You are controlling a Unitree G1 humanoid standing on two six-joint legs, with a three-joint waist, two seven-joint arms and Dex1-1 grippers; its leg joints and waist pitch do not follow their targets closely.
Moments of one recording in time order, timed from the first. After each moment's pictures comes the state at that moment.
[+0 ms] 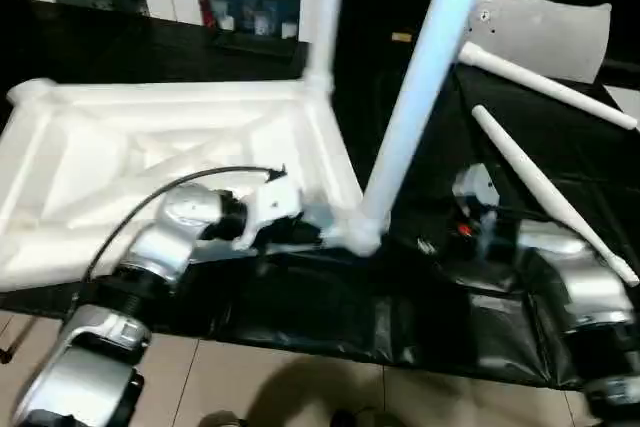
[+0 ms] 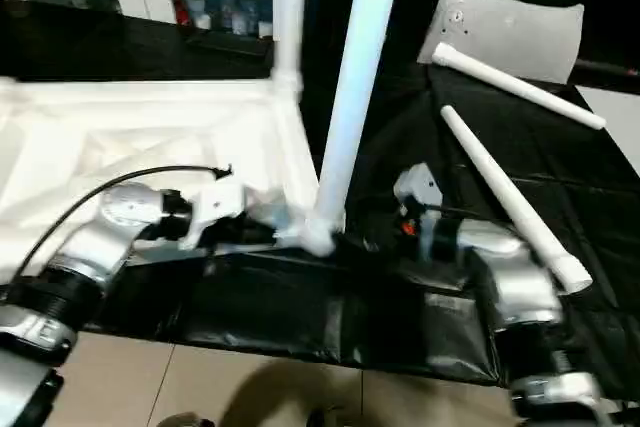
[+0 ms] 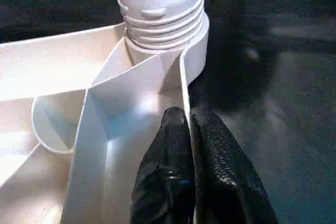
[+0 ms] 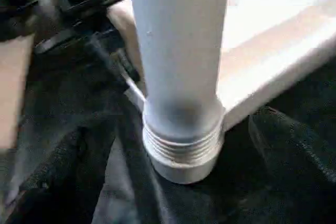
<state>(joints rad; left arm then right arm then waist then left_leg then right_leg) -0.64 0.41 -0.31 0.61 0.03 -0.11 -1.28 -0.41 -0.48 0.06 0.37 0.26 0.18 1.22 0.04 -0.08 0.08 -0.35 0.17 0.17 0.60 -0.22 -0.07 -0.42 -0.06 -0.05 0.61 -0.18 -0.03</state>
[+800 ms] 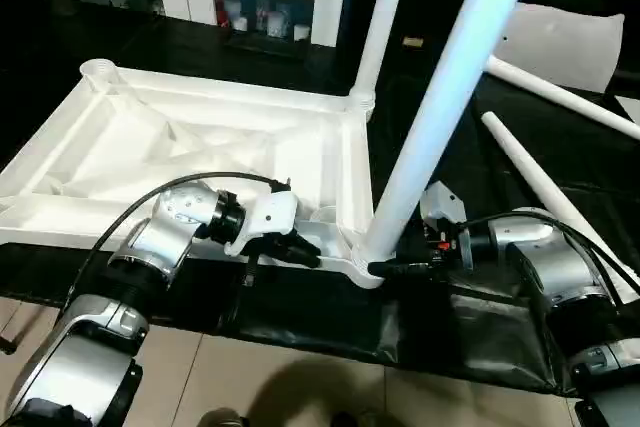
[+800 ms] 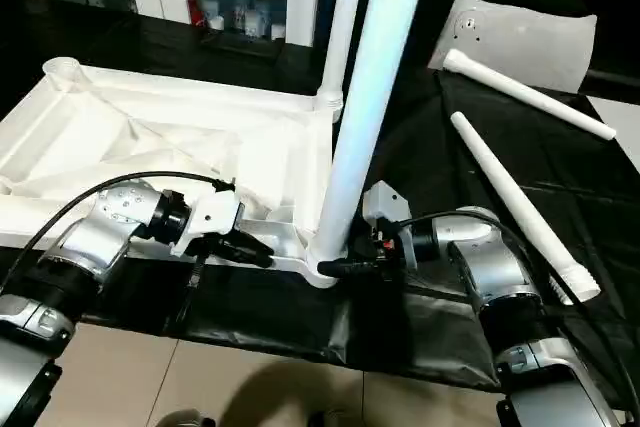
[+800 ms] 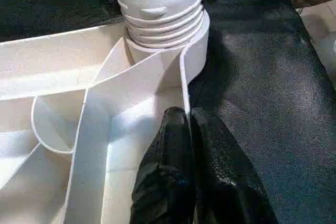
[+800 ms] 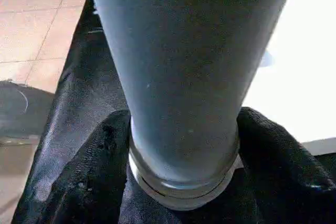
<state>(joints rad) -0.68 0.42 -0.34 0.68 0.02 -0.23 -1.40 -0.52 -0.44 0.20 0.56 0.16 0.01 1.36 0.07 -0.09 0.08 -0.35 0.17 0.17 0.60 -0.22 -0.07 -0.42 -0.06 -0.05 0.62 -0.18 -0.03</state>
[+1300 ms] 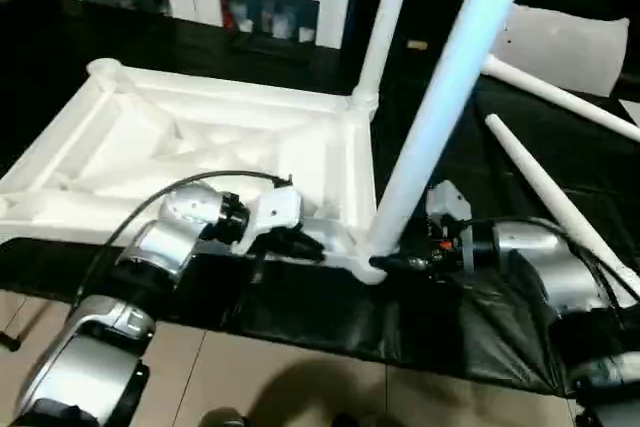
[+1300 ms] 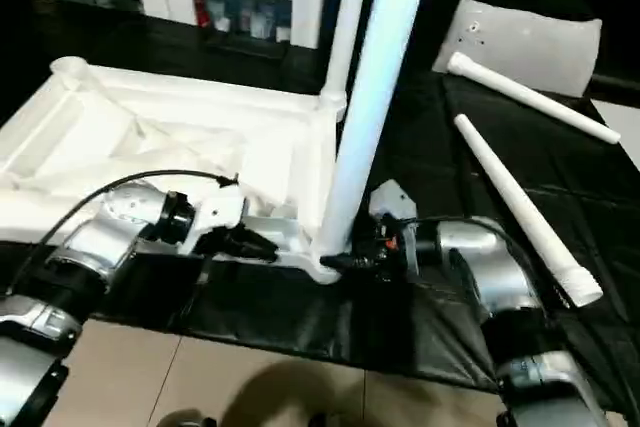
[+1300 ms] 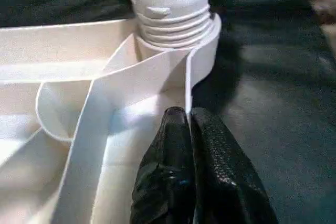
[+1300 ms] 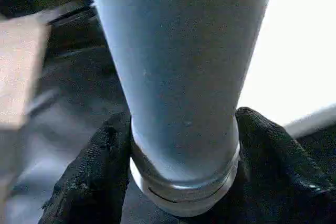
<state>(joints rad) -0.67 0.36 -0.30 0.69 0.04 -0.09 -1.25 -0.44 -0.37 0.12 0.48 0.18 0.15 1.13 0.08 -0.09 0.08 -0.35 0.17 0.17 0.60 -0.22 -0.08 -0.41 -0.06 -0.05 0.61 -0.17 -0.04</state>
